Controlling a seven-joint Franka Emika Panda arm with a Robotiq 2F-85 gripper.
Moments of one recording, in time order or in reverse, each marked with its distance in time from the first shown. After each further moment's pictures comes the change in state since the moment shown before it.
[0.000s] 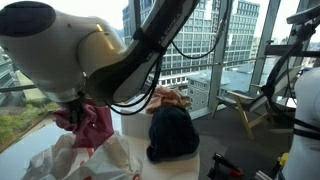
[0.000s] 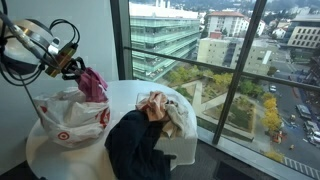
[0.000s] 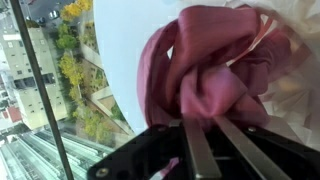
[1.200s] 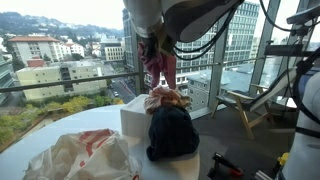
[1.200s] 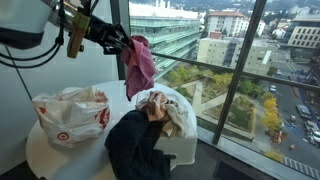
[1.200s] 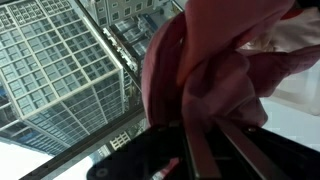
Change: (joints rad) arm -0.205 -0.556 -0.153 -0.282 -0.030 -0.274 0.332
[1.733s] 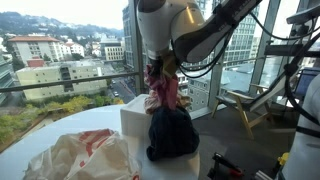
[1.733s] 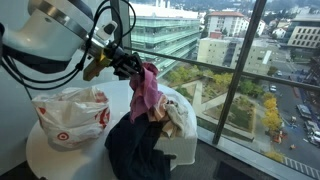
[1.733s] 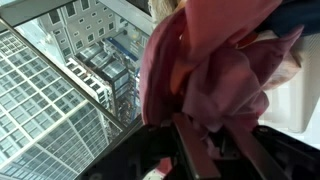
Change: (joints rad) arm -0.065 0.113 -0.107 -0.060 0.020 0.238 0.157
